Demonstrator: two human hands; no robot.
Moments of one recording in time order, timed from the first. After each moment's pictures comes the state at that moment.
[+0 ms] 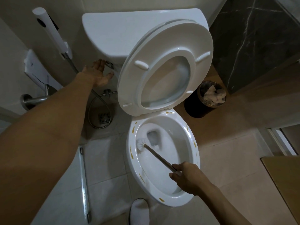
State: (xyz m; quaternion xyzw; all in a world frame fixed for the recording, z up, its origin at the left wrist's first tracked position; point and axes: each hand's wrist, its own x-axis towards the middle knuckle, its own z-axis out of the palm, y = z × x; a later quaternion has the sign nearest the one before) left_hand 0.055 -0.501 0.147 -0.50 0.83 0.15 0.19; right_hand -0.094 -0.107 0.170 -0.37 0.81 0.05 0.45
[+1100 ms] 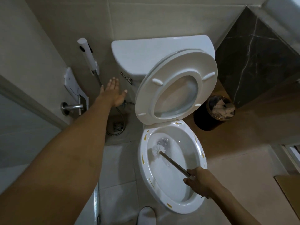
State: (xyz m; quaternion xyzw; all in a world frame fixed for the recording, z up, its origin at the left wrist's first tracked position) left_hand 0.089 -0.449 0.181 -0.54 0.81 0.19 0.12; right_hand -0.103 -0.097 0.192 -0.40 0.81 0.08 0.43
